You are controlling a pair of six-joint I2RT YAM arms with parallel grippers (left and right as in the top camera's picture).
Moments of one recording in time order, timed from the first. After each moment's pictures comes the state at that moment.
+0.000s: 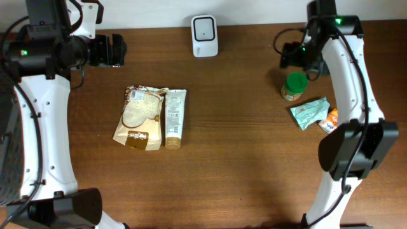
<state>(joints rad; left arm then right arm) 0.07 1.77 2.07 -1.15 0.21 0.14 0.01 2.10 2.15 -1.32 -0.01 0.21</state>
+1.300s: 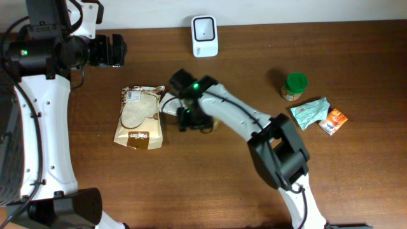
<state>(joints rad) 0.07 1.77 2.07 -1.15 0.21 0.14 0.65 2.28 1.85 -1.04 -0.17 0.51</state>
